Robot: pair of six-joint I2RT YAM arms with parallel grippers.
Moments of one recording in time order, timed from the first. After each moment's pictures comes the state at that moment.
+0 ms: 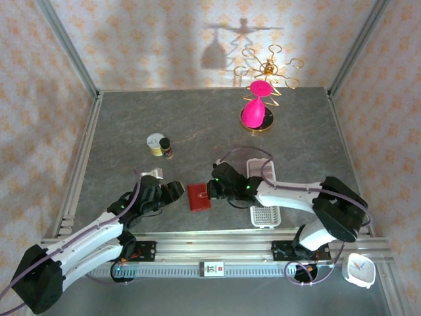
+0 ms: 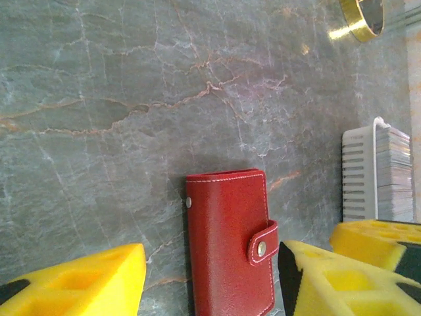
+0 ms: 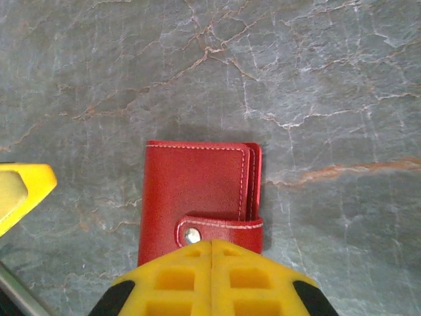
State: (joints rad) left arm -0.57 0.79 0.26 -0.14 0.06 -1.00; right arm 0.98 1.50 0.77 -0.10 0.00 0.83
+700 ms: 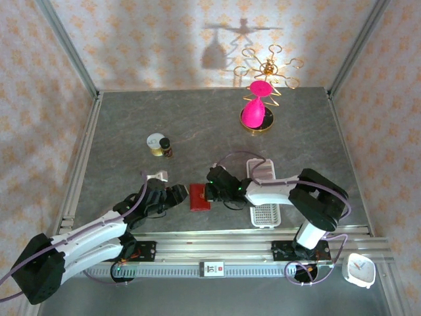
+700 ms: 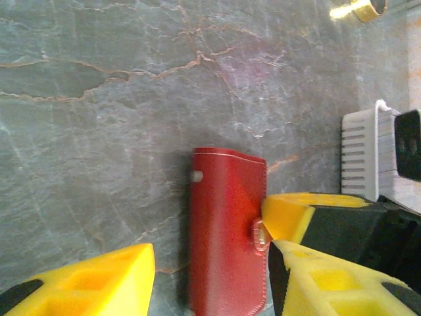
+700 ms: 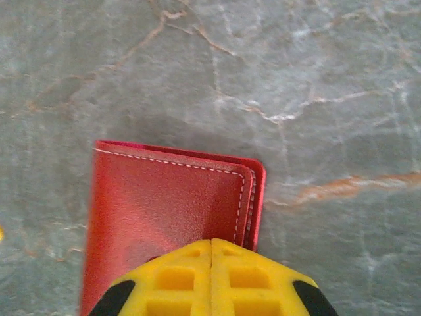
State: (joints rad) left arm -0.65 0.87 0.23 -0.04 0.03 -1.06; right arm 0.98 1.66 0.76 0.02 -0.01 0.87
